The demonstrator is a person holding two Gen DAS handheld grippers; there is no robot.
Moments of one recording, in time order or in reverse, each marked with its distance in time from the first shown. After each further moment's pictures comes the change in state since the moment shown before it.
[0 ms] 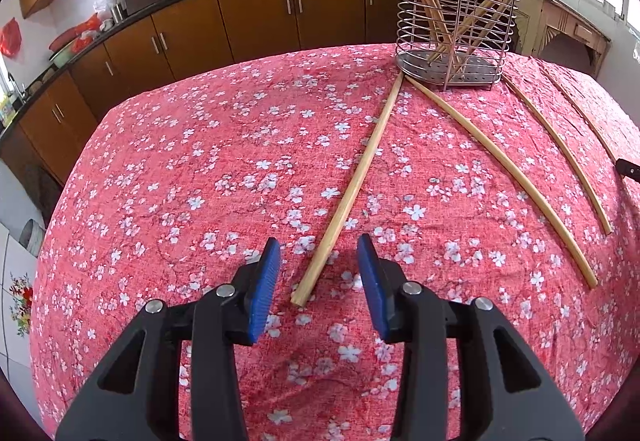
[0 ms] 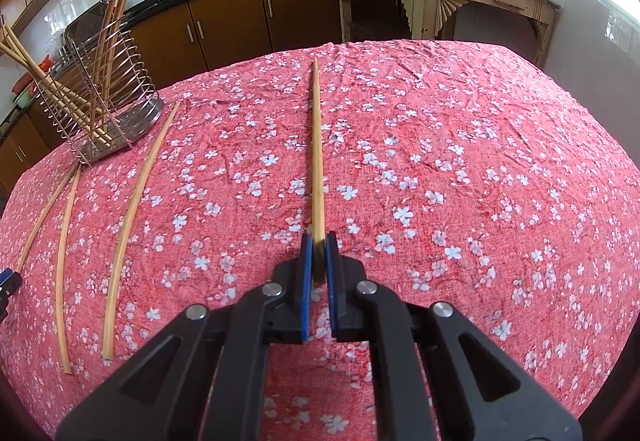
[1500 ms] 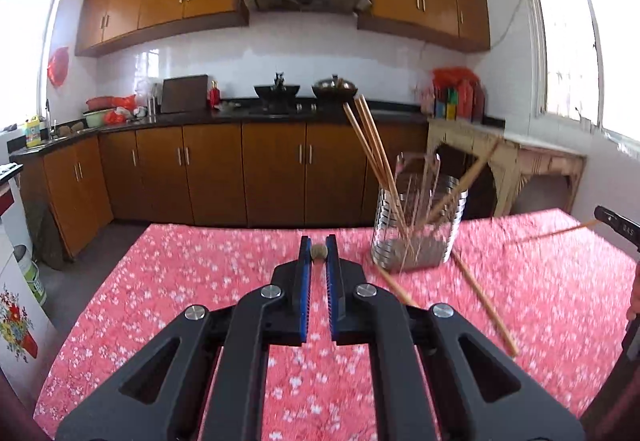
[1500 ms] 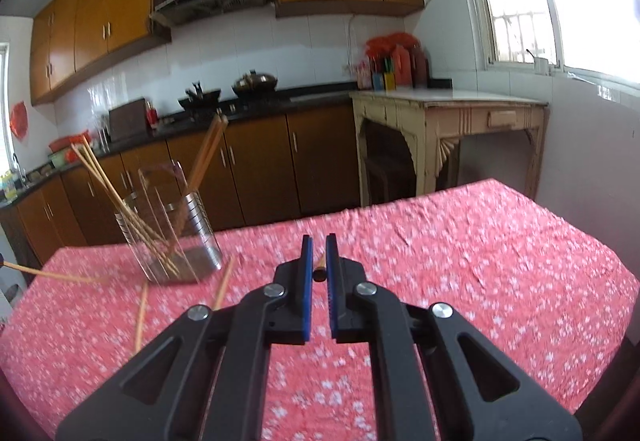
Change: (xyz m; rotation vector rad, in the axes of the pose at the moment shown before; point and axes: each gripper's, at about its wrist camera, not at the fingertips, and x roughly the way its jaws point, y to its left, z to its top) left arm -0.142 0.009 0.020 -0.145 -0.561 -0.023; right arm -0.144 -0.007 0.040 -0.018 -0.515 0.102
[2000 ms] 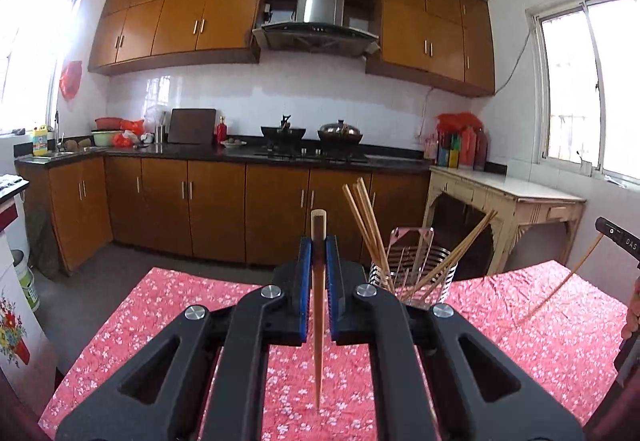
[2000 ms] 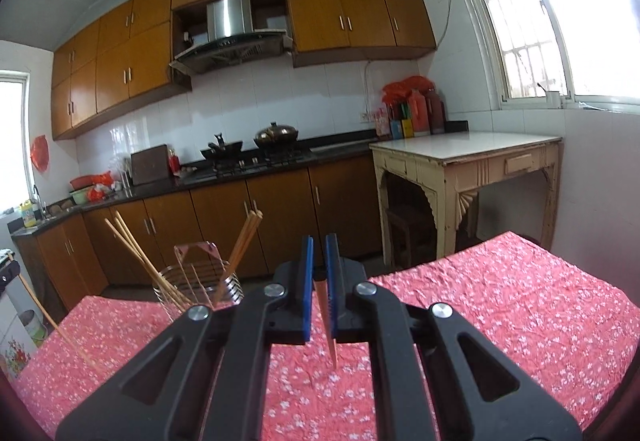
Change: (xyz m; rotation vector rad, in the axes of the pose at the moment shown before) left arm -0.020 -0.006 0.048 -0.053 -0.140 0.006; right arm -0.030 0.010 0.056 0.025 -0.148 0.087
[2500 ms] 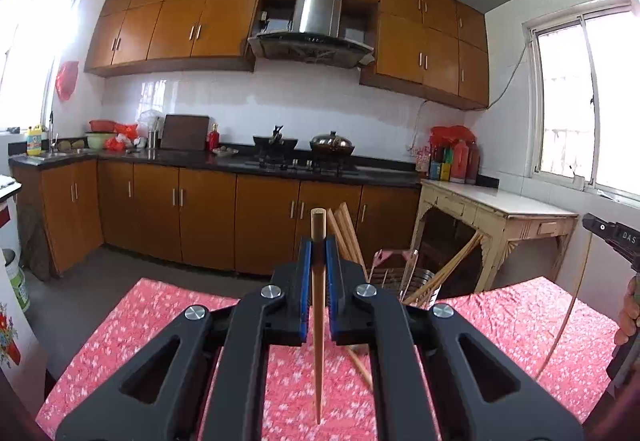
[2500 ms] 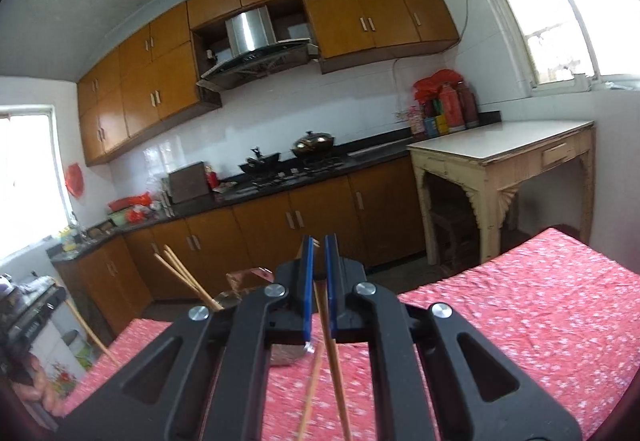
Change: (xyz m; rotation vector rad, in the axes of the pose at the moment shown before) left arm 0.002 -0.013 0.024 -0.023 -0.038 -0.035; right arm 0.000 0.018 0.038 0.092 -0.004 0.175
